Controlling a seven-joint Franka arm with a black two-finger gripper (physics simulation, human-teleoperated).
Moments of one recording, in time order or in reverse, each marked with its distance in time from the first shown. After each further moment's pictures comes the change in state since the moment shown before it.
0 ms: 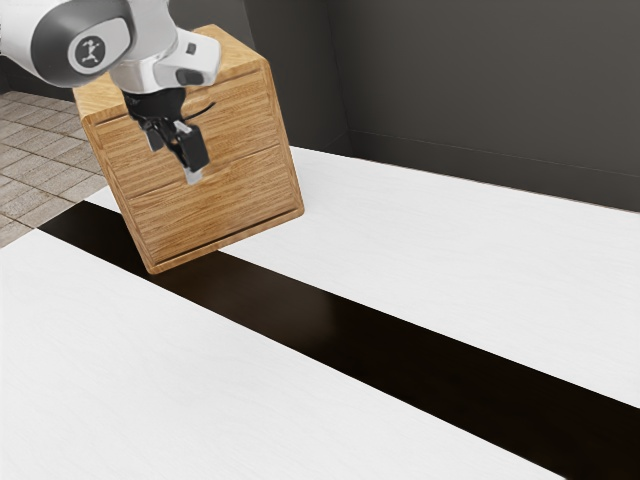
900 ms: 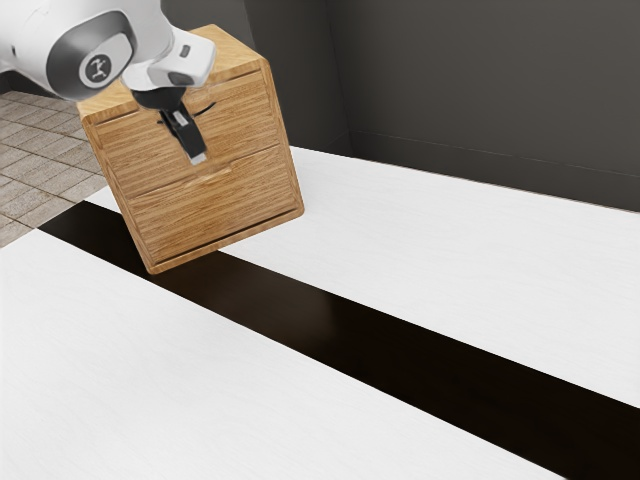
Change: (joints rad) arm -0.116 -0.180 0.038 0.151 0.205 0.158 0.231
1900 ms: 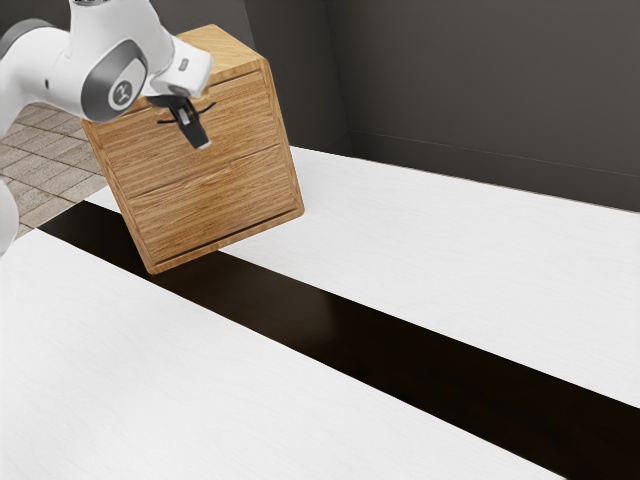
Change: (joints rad) arm -0.158 -0.183 0.123 0.230 0.134 0.224 0.275
